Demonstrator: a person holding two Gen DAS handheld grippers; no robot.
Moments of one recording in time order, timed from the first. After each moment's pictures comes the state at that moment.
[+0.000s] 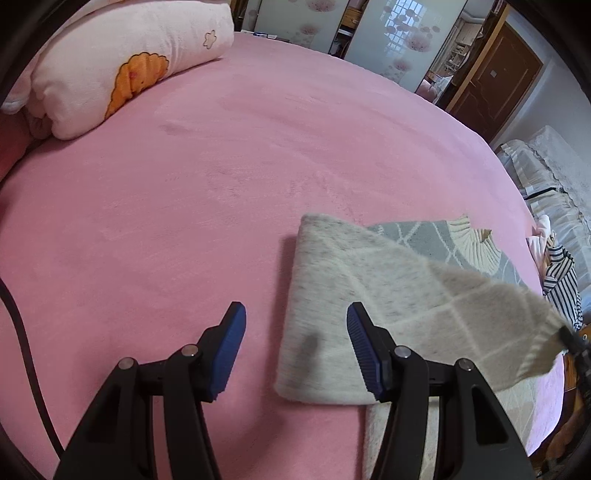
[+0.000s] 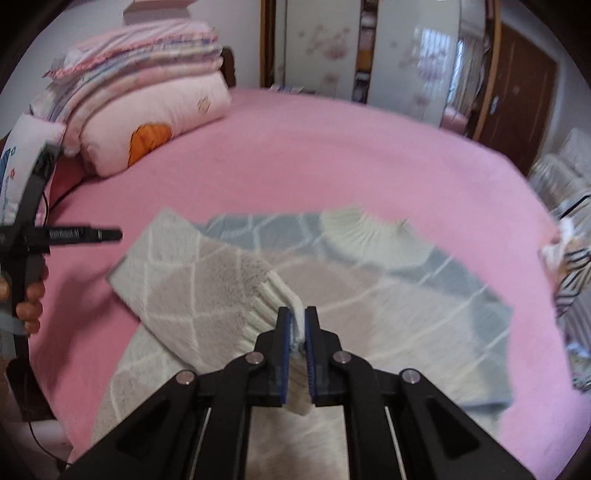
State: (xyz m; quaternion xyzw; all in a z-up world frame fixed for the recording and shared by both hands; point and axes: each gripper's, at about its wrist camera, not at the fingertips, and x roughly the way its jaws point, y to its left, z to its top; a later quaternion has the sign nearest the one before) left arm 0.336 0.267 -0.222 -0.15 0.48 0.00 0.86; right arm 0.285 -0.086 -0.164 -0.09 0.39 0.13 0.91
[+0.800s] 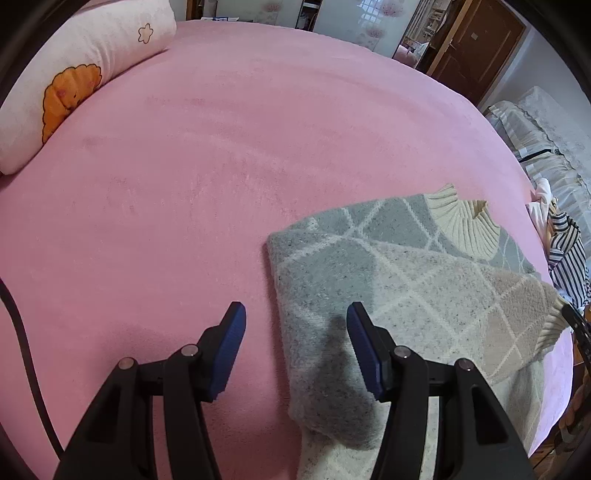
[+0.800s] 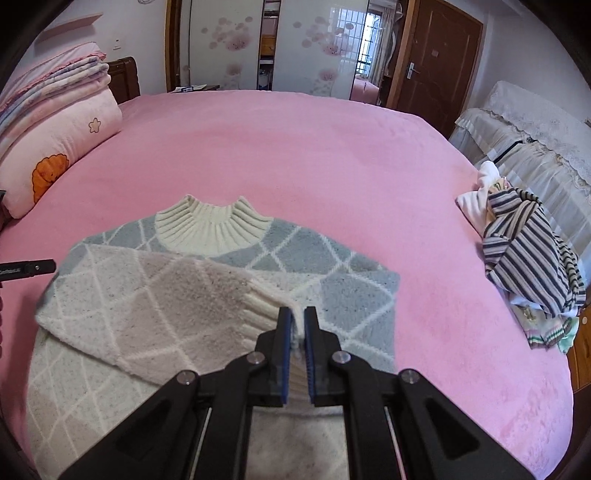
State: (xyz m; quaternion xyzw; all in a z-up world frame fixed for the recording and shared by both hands) left arm 0.396 0.190 -0.247 -0.10 0.52 -0.03 0.85; right arm 0.328 -0.224 -0.197 -0.06 0.43 -0.02 0.90
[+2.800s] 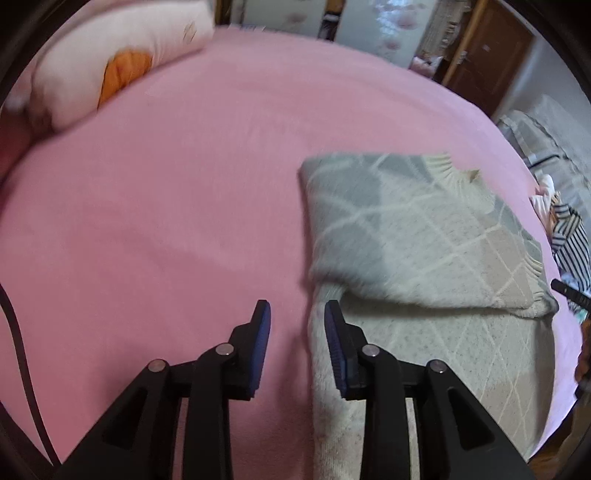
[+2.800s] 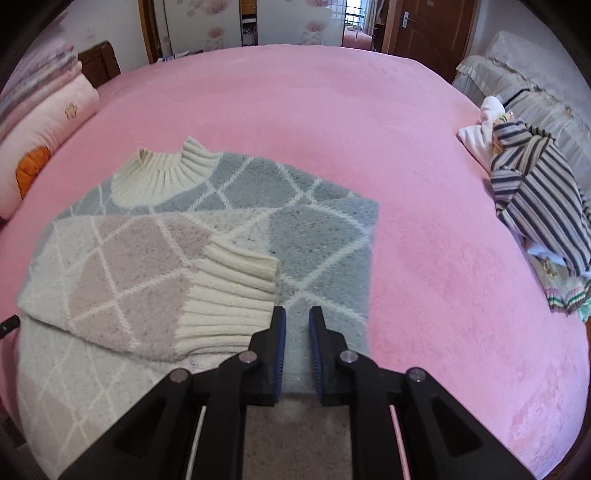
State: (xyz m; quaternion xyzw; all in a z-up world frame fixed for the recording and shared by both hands) left arm 0.283 0.193 -0.238 -0.09 0.49 0.00 0.87; right arm 0.332 -0.299 -0.235 0.02 0.51 0.00 0.86
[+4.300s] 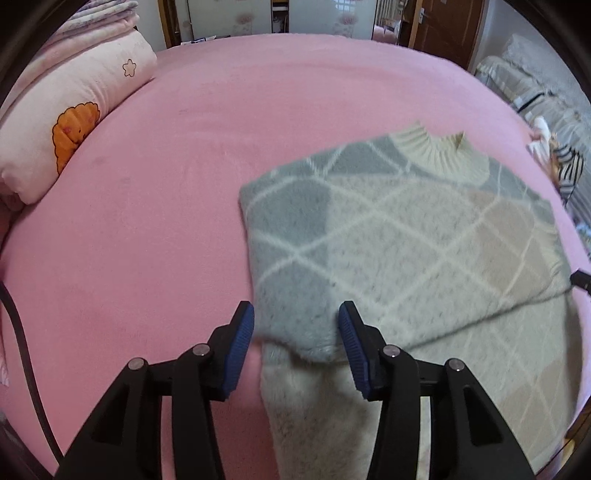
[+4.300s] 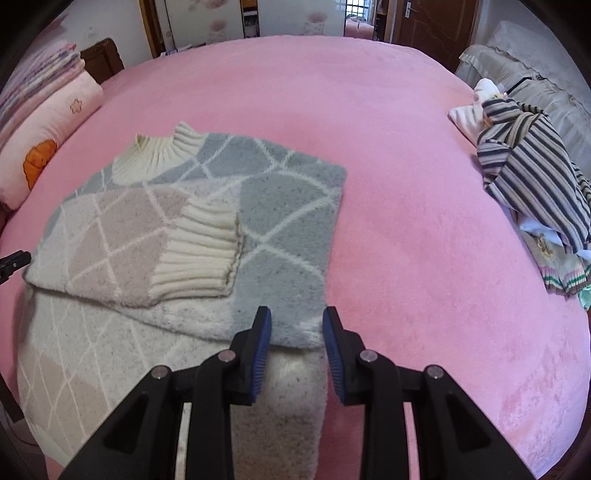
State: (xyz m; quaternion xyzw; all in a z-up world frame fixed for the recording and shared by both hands) left arm 0.329 0.140 -0.259 0.02 0.52 -0.02 0.85; right arm 0.307 -0.319 -0.250 -0.01 0.54 0.00 0.84
